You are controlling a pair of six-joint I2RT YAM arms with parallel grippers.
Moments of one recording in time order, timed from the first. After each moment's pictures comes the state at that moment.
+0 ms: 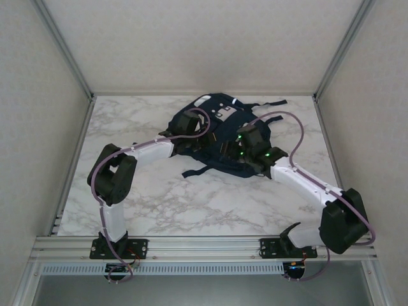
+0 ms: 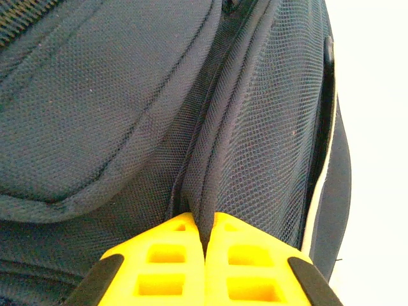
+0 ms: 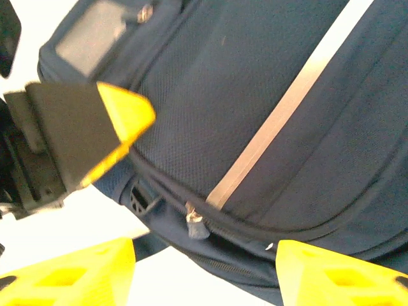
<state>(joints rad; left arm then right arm) -0.63 1.92 1.31 -0.07 0.28 -0.95 0.63 1.37 0.96 -0.39 0.04 0.69</state>
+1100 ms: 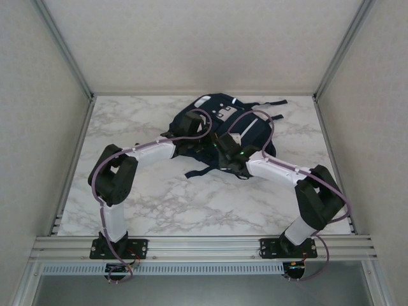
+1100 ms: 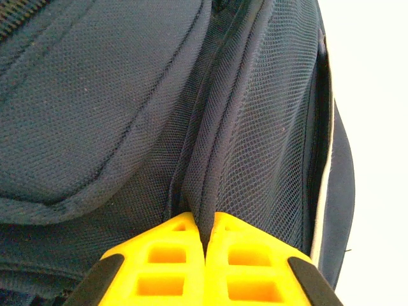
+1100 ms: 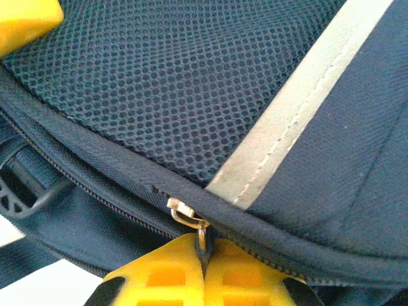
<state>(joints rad) -0.65 1.92 1.31 -0.05 0.28 -0.98 0.72 1.59 1.06 -0.53 0.29 0.55</state>
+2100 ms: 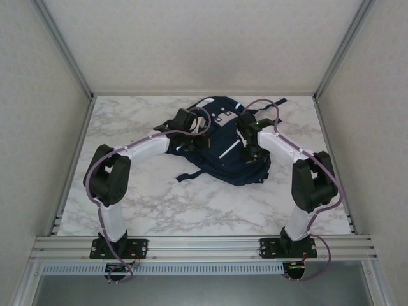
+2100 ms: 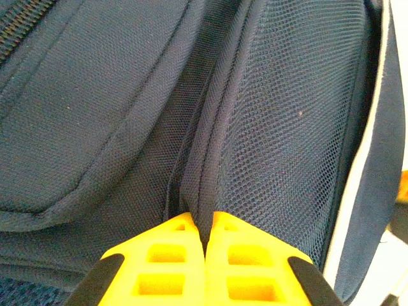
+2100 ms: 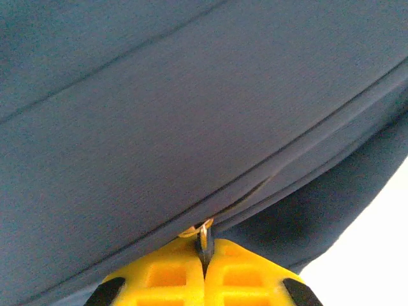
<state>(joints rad) -0.58 1.89 1.37 -0.37 0.34 -0.53 0.45 1.78 1.36 -1.03 0.25 0.03</state>
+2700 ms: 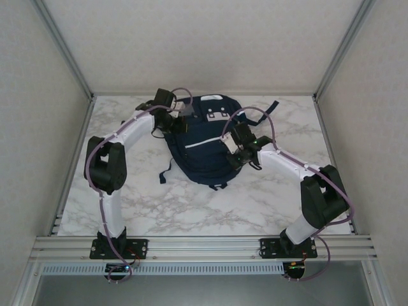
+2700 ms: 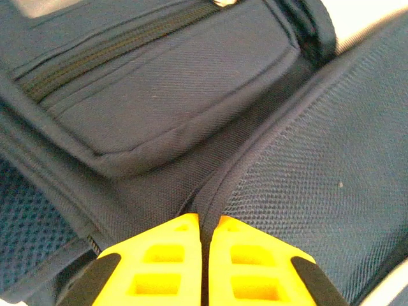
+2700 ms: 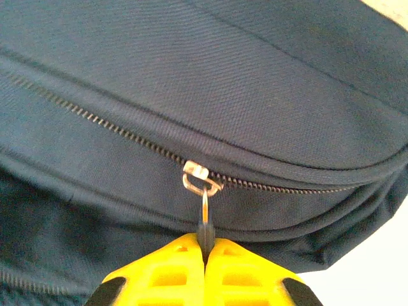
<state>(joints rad) -0.36 2.02 1.68 -0.69 0.27 -0.26 0.58 1.59 1.10 -0.60 0.02 -0.18</state>
